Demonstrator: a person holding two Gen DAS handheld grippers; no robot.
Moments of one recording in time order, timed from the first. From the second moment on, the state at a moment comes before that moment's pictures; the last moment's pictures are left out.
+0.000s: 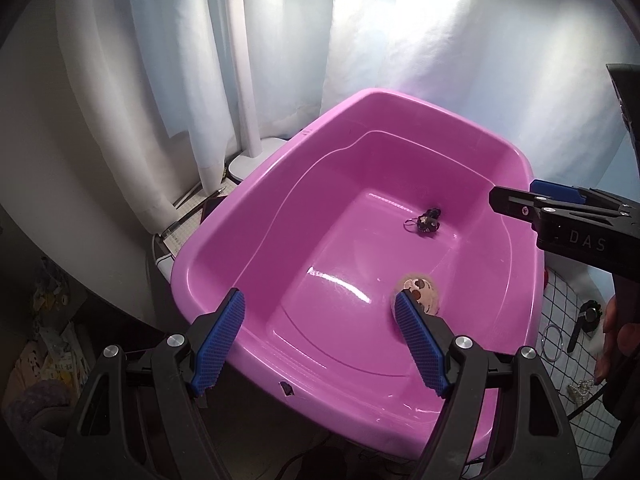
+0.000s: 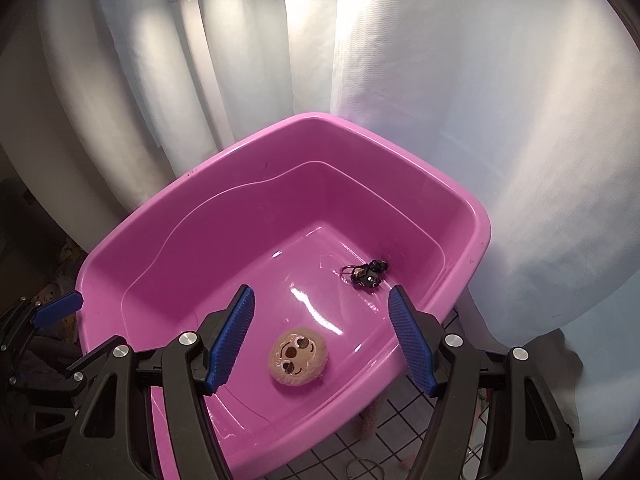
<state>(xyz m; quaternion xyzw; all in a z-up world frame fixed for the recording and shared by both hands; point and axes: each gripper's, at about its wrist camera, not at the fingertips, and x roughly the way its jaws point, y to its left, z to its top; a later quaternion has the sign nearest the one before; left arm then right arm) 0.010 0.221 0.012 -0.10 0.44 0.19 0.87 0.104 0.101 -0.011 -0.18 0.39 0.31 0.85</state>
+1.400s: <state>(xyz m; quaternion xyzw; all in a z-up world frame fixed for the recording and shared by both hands) 0.001 0.040 0.018 0.00 0.41 -0.08 0.91 -0.073 -0.254 -0.049 0.06 0.38 -0.03 0.92</state>
